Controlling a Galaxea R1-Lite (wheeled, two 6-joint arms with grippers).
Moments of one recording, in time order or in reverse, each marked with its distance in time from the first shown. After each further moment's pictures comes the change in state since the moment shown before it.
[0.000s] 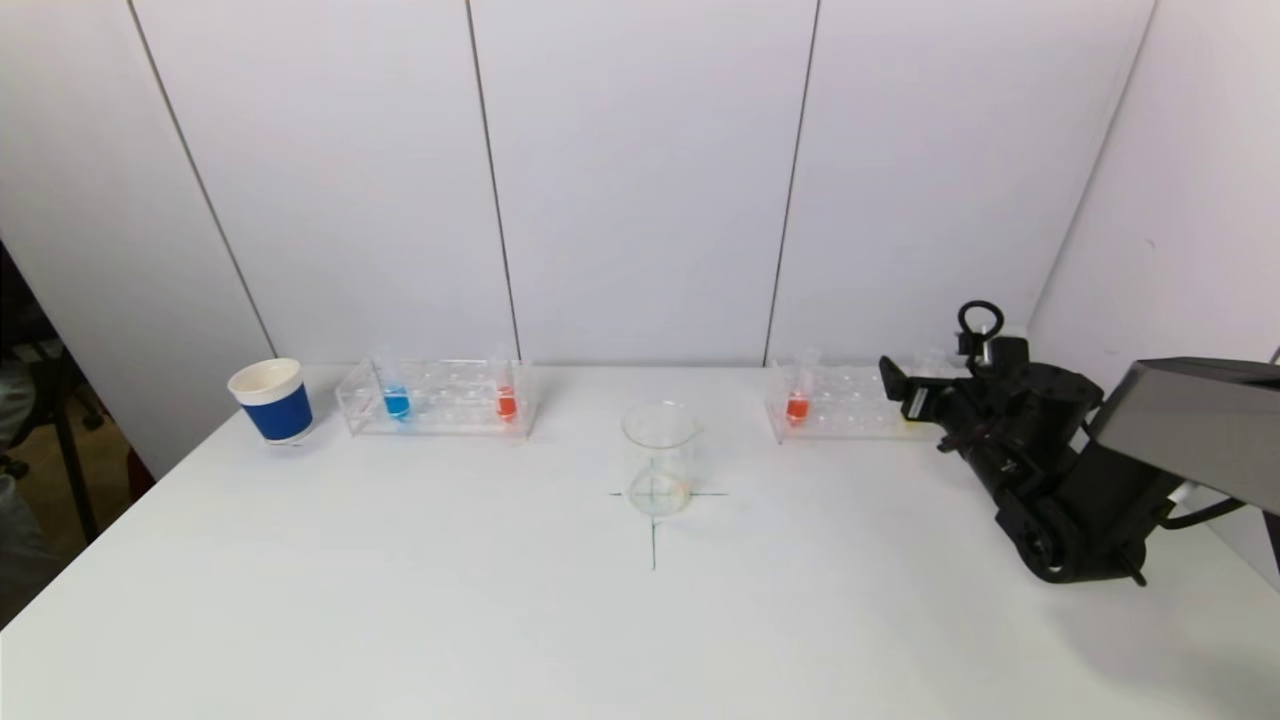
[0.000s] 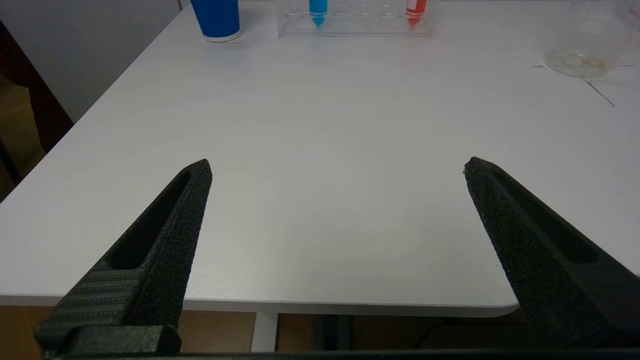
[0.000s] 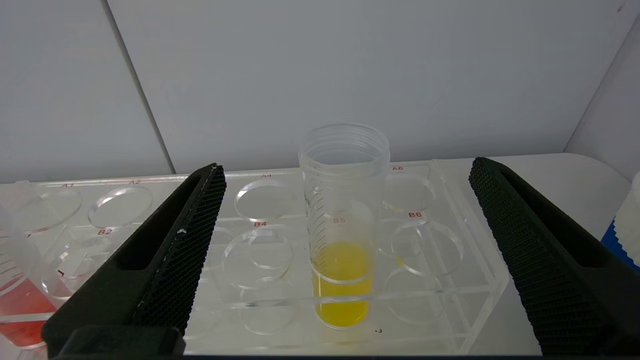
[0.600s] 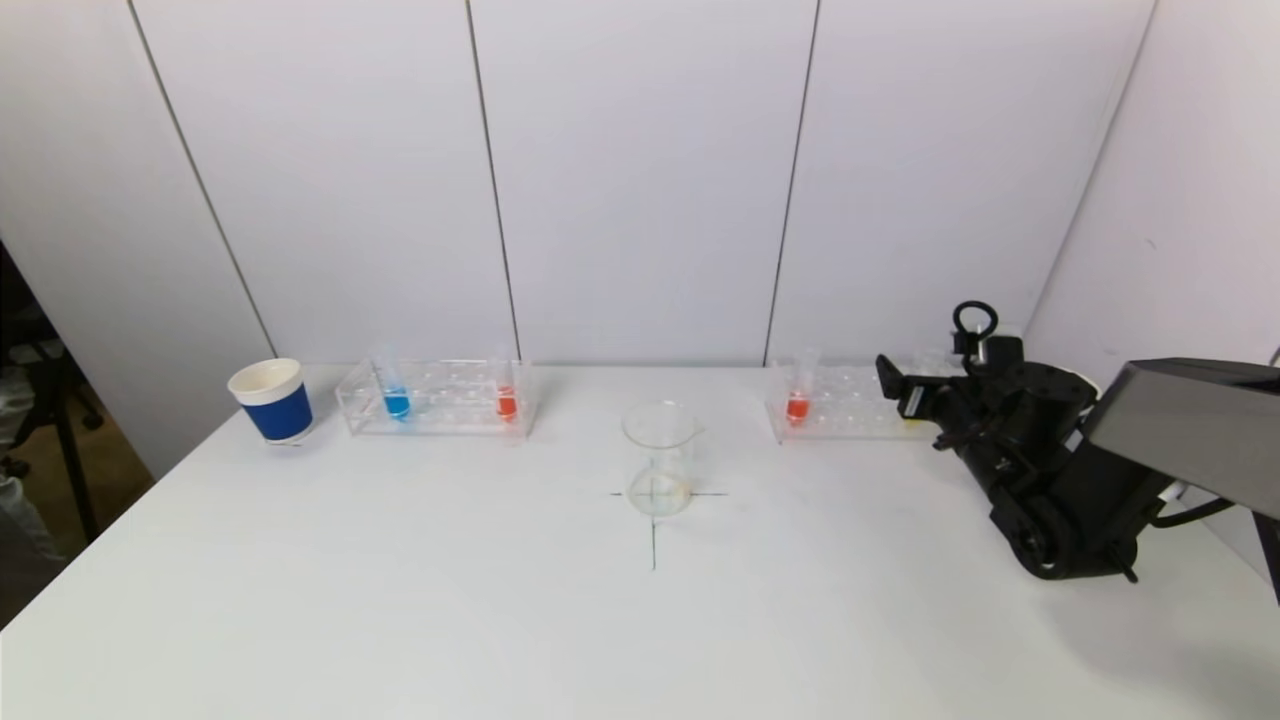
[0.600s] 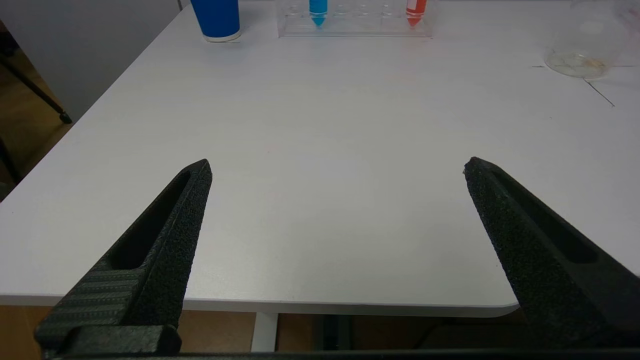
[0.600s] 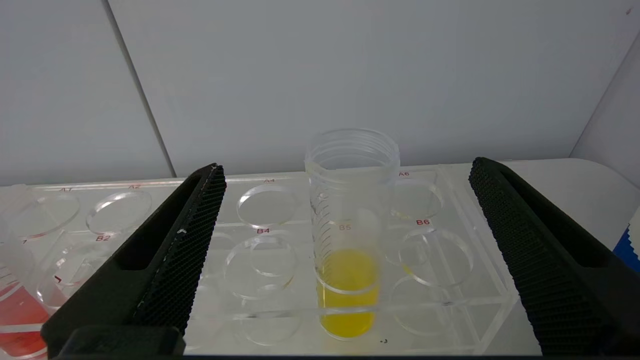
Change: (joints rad) left arm 0.000 0.000 0.000 0.000 0.000 0.000; right arm 0.002 0.017 -0.026 0.000 0.001 -0.004
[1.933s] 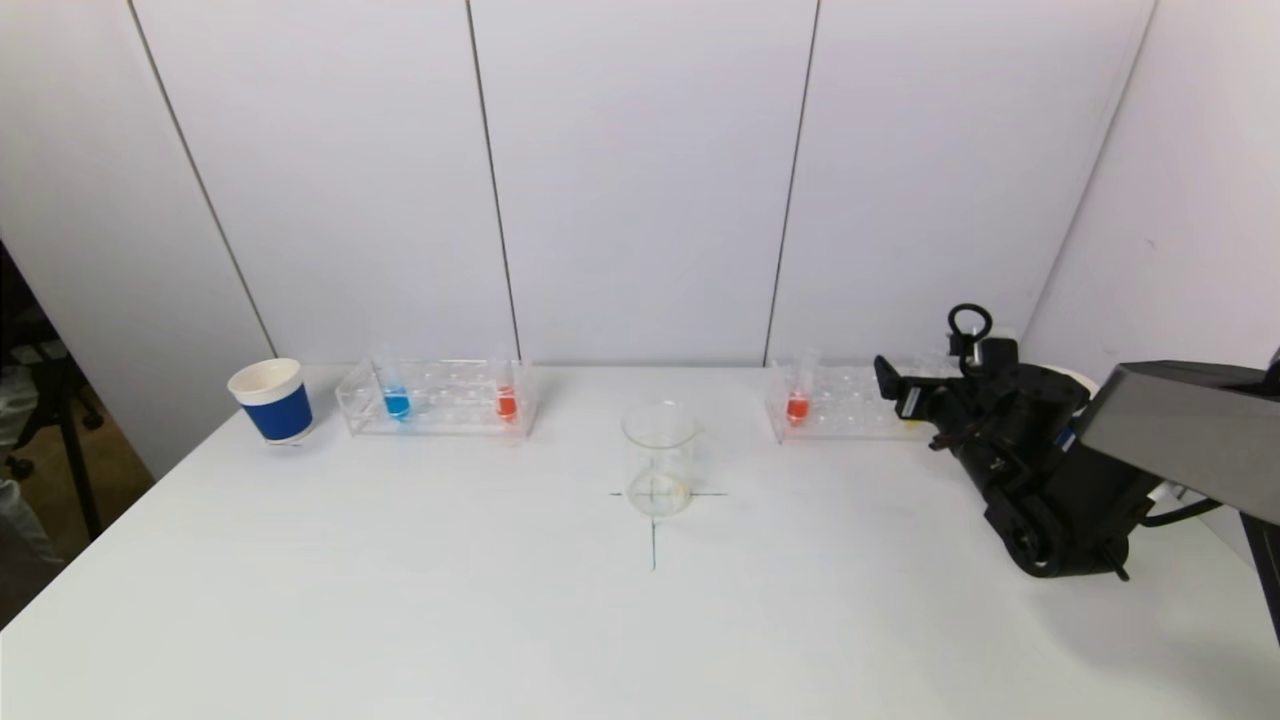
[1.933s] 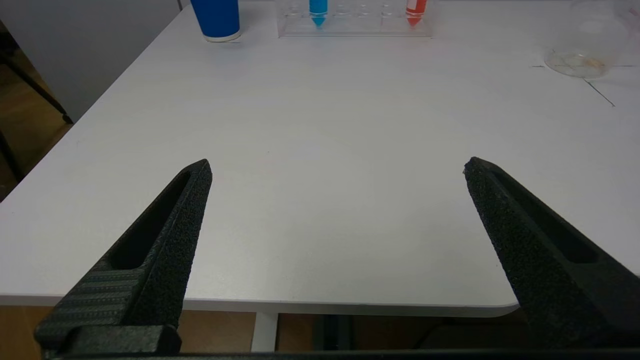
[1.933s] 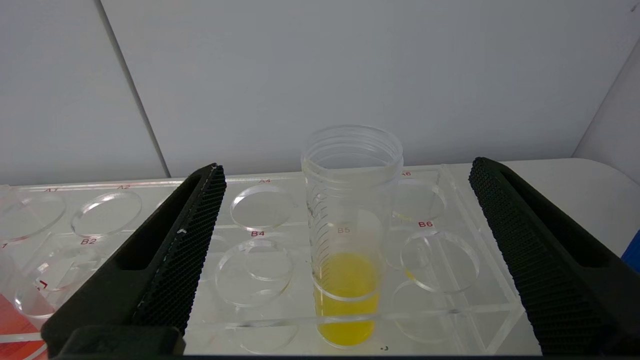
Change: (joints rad) left arm 0.000 0.000 0.000 0.000 0.000 0.000; right arm -0.002 0.025 -0.026 0.000 -0.002 -0.003
